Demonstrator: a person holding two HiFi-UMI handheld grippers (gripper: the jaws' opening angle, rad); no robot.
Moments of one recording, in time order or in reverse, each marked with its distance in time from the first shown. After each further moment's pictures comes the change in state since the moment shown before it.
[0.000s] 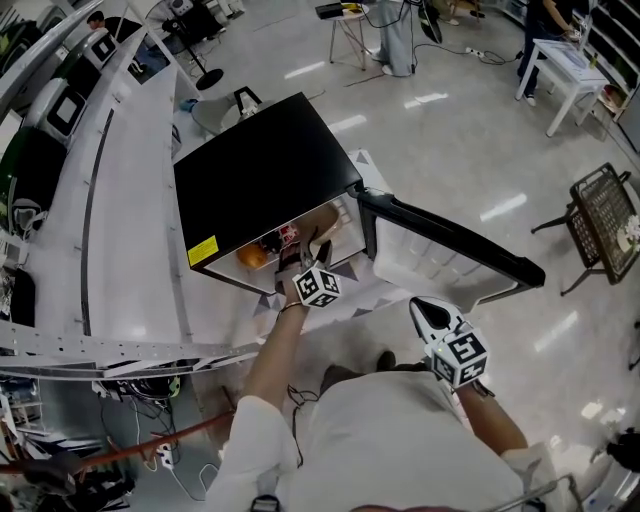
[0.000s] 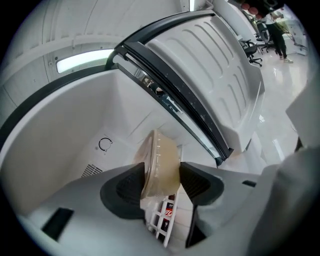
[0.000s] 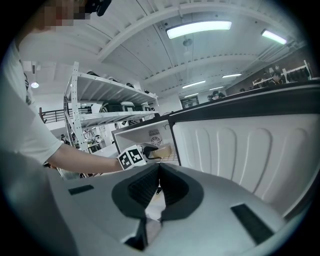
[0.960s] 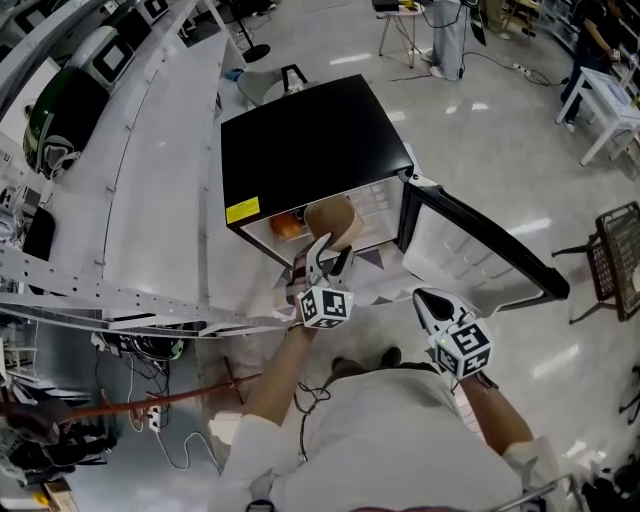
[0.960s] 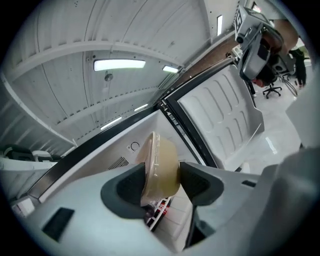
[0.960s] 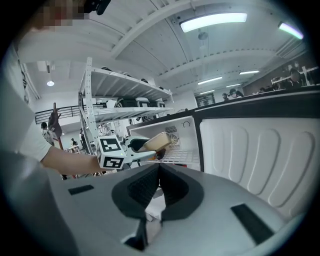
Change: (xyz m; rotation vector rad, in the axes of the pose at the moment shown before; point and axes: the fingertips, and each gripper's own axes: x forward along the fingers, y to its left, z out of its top) left arm -0.131 0.029 0.010 -0.278 -0.153 0.103; right arm 0.034 0.050 0.003 -0.085 0.034 0.154
